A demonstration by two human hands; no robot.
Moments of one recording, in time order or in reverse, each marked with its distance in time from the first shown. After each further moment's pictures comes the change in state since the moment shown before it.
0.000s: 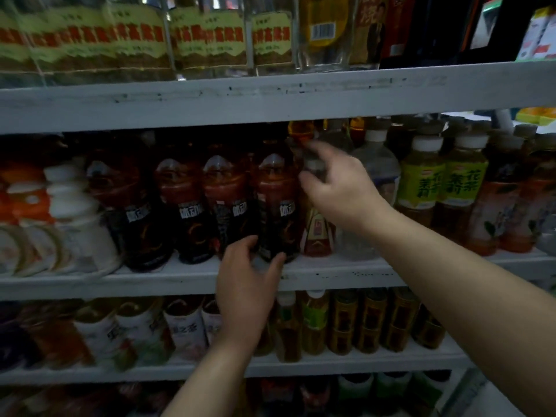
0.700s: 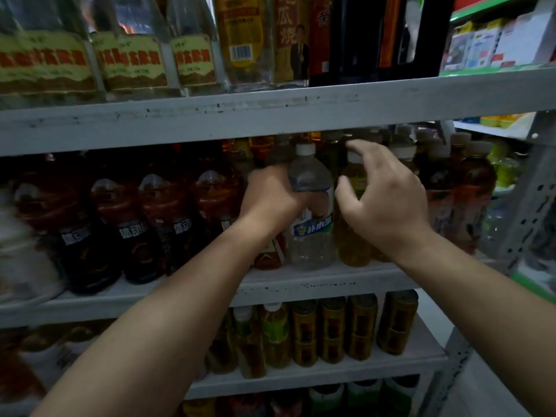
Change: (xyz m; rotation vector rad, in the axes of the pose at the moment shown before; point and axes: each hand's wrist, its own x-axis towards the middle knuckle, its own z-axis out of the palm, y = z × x) left_hand 0.068 0.176 0.031 -0.163 -0.414 0.413; right_hand -0.045 0.071 -0.096 -0.409 0.391 -0.126
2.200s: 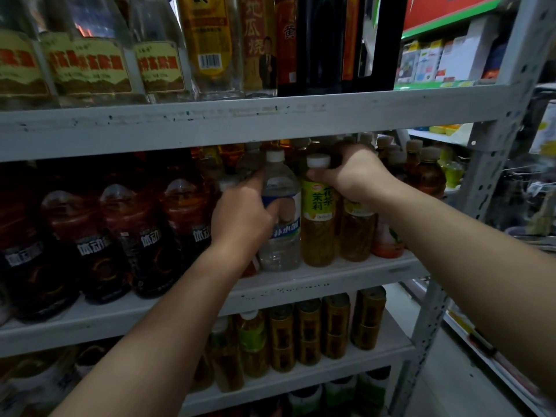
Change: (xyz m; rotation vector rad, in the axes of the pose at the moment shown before) left_hand -0.007 -0.023 0.013 0.200 0.159 0.034; right_hand 0.052 0.041 0.013 0.368 -0.413 0.526
